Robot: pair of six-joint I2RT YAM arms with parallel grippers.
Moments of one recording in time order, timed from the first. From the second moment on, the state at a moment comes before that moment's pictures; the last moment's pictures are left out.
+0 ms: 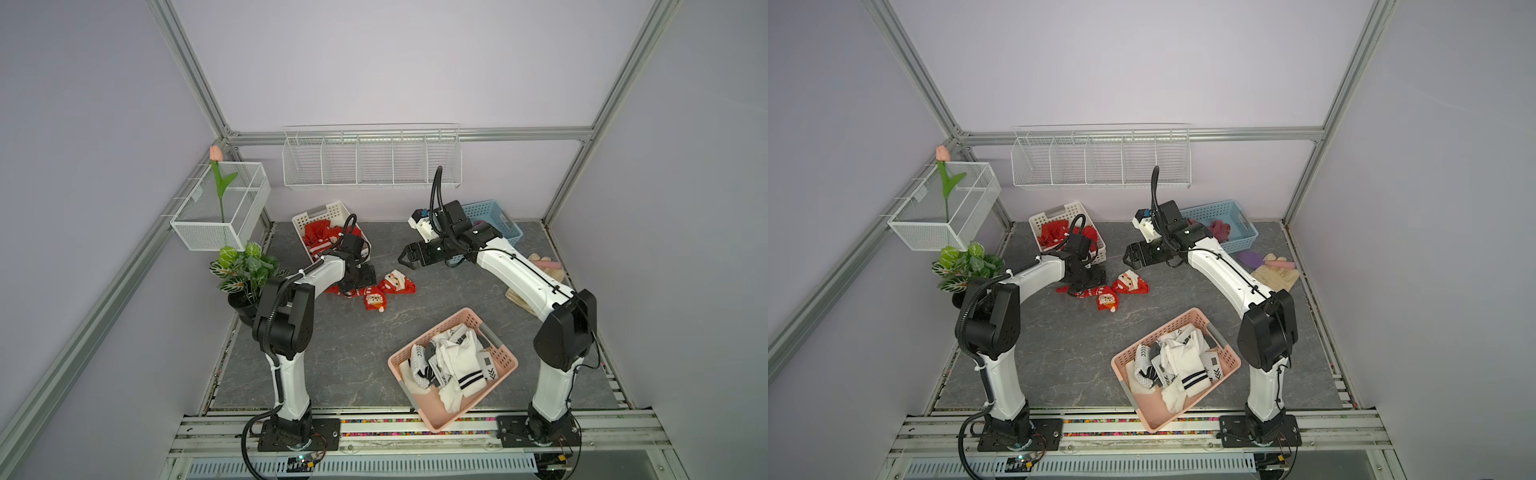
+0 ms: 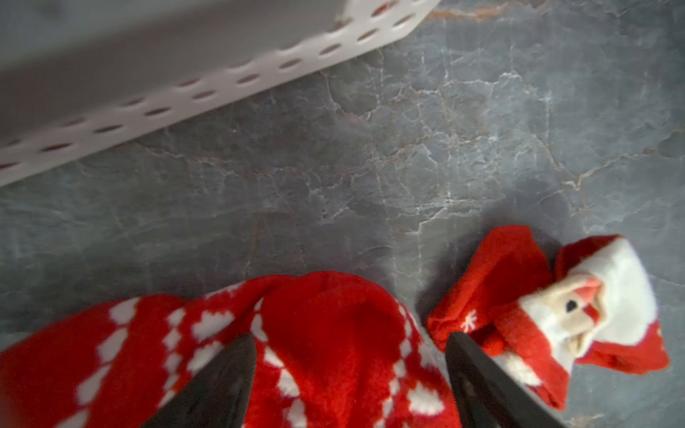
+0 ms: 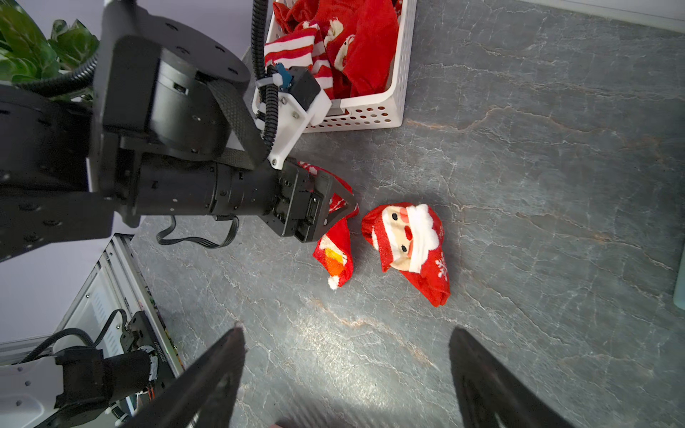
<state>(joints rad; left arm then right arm) -0.35 1.97 1.39 -0.59 0.08 -0.45 0.57 1.90 1.82 -0.78 -0.39 0.17</state>
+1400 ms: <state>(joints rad) -0.24 1.93 1.87 -0.80 0.01 -0.41 0.57 1.87 1.82 -0.77 -0.41 0.19</state>
